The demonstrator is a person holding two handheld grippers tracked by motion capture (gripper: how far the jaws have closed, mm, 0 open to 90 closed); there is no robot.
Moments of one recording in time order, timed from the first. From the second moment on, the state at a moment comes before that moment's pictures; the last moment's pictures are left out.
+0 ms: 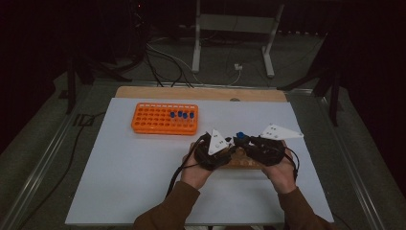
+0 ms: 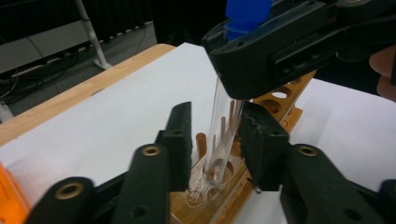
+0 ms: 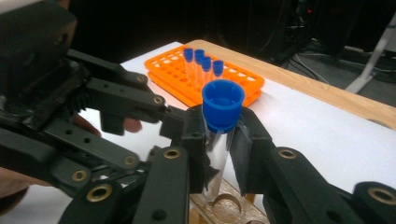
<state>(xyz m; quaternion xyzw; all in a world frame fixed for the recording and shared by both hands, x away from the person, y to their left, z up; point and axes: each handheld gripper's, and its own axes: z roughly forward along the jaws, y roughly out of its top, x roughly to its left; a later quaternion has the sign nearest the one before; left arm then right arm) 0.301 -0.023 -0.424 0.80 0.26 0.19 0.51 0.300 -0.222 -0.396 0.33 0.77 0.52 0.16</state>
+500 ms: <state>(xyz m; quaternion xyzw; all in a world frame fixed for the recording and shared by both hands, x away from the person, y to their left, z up) 0.302 -0.024 -0.425 0.80 0.24 0.18 0.52 0.300 -0.222 -0.396 0.33 0.77 0.53 0.16</state>
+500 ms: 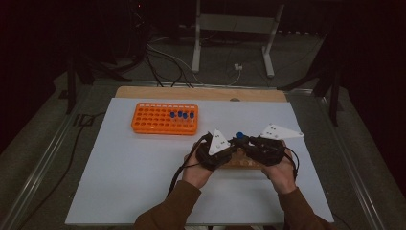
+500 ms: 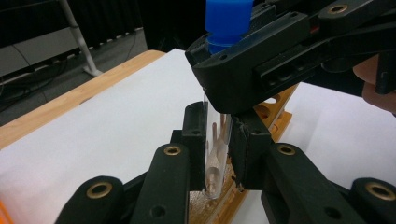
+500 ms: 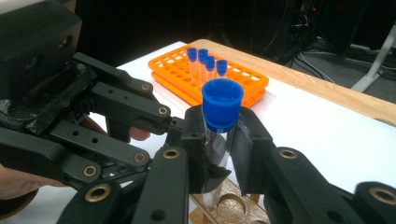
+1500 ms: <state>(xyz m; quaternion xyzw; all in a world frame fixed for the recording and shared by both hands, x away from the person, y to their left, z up) 0.324 0.027 -0.415 0.76 0.31 0.19 0.53 0.314 -0.243 -0.405 0.37 0.76 0.49 0.19</state>
